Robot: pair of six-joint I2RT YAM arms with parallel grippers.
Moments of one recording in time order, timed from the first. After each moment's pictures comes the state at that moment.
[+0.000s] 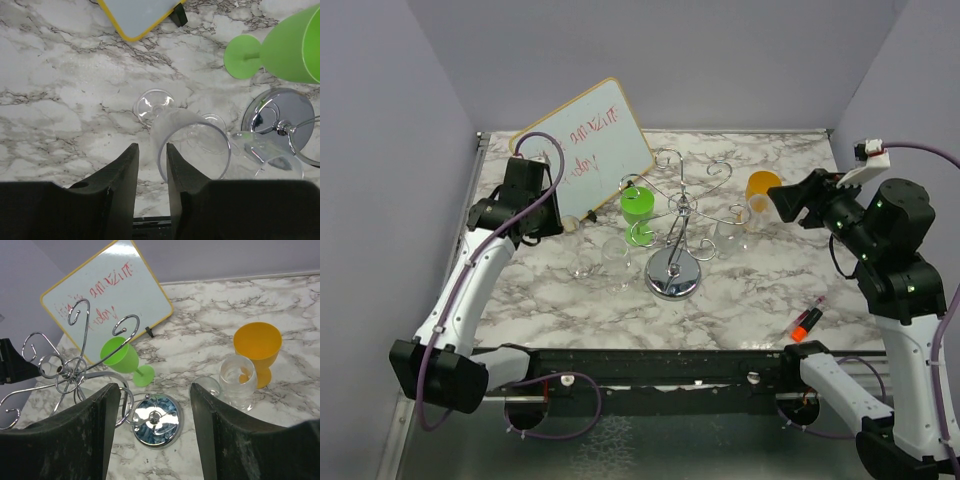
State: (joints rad) left arm -0.23 1.19 1.25 -0.92 -0.04 -0.34; right arm 0.15 0.83 1.32 -0.67 -0.23 0.32
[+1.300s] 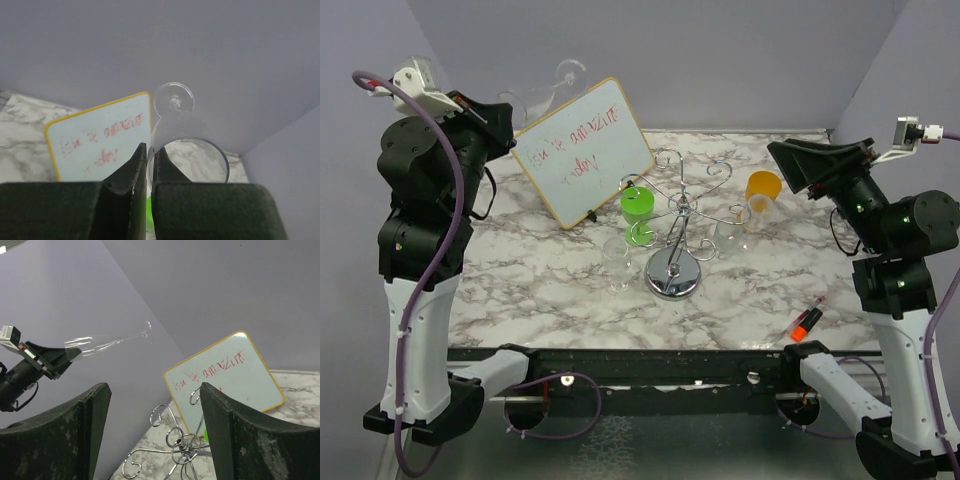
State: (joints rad) left arm -0.23 1.11 1.84 -0.71 -0.18 -0.47; right arm 0.15 0.84 1.27 -0.08 -0.40 0.72
